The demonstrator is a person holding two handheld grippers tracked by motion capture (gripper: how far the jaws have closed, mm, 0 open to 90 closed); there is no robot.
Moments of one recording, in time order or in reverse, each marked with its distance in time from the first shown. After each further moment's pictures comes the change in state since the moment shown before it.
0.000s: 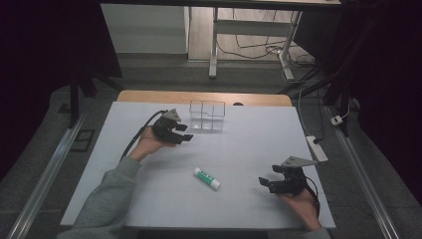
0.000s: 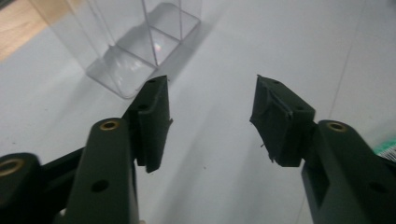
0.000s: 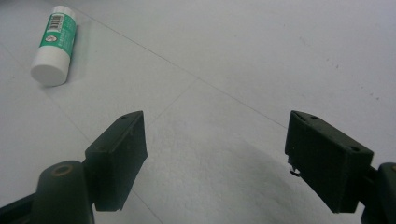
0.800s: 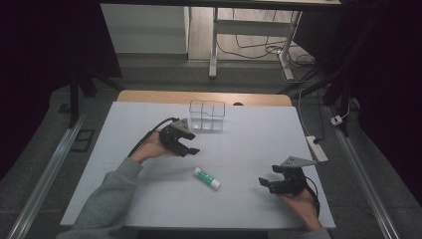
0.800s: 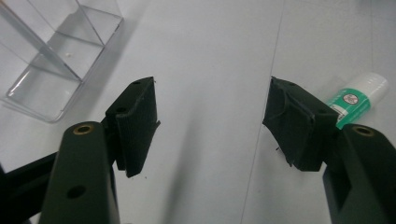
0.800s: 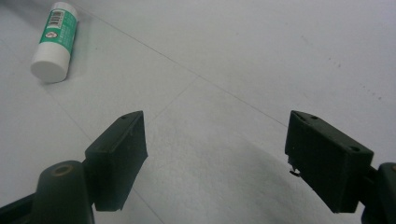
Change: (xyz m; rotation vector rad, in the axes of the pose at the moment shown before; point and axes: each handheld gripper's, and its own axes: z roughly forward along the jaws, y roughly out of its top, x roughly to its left) left arm -0.032 0.010 0.007 0.064 -0.131 0.182; right arm 0.000 0.000 0.001 0.005 0.002 -0.012
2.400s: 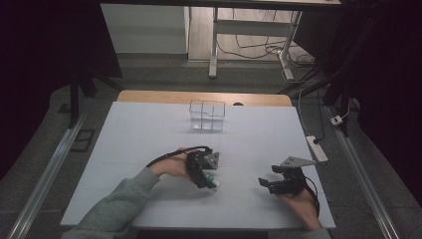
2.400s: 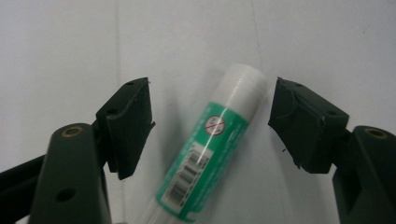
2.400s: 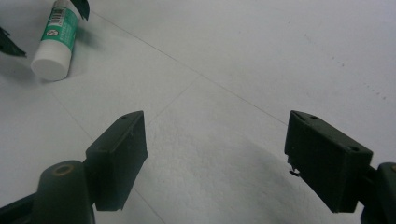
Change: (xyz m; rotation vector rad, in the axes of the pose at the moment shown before) left arm -0.083 0.038 0.063 0.246 -0.212 0.354; right arm 0.000 0.000 0.000 0.016 0.005 -0.003
